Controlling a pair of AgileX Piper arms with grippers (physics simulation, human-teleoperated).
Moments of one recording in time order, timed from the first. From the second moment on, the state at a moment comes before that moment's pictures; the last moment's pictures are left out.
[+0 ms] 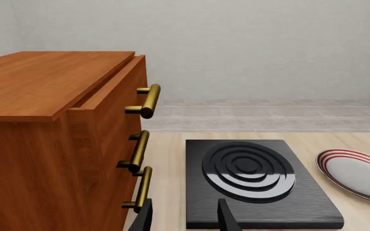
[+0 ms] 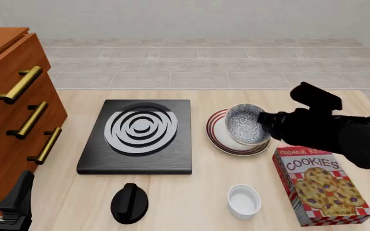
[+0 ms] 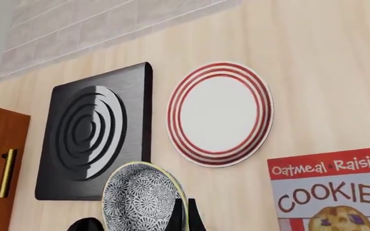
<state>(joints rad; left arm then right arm) 0.00 0.00 0.00 0.00 0.00 0.34 1.20 -0.77 0.34 0.54</state>
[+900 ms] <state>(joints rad) 0.00 0.00 0.00 0.00 0.00 0.27 1.43 -0.88 0.23 0.56</state>
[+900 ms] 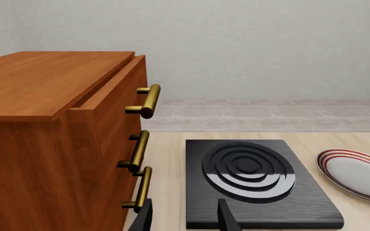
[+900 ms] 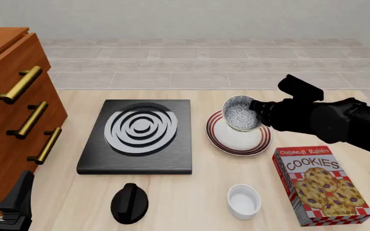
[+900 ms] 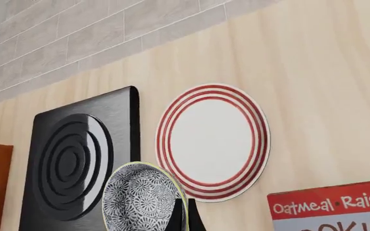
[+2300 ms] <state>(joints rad) 0.00 0.00 0.00 0.00 0.00 0.17 1.74 -1.00 0.10 0.58</state>
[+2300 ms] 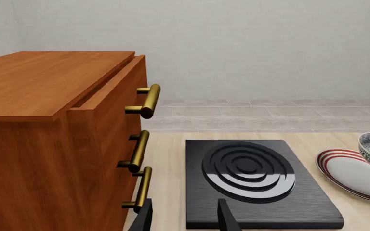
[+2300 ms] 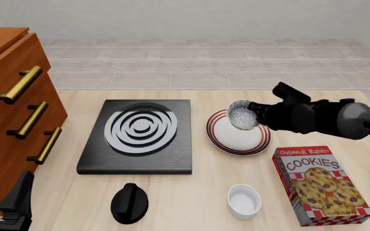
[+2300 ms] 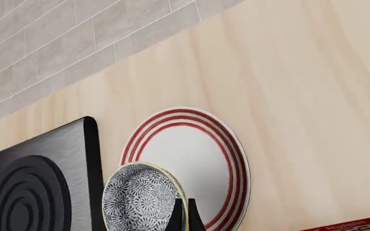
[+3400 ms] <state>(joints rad) 0.00 0.00 0.00 0.00 0.00 0.18 1.87 -1.06 0.06 0.60</state>
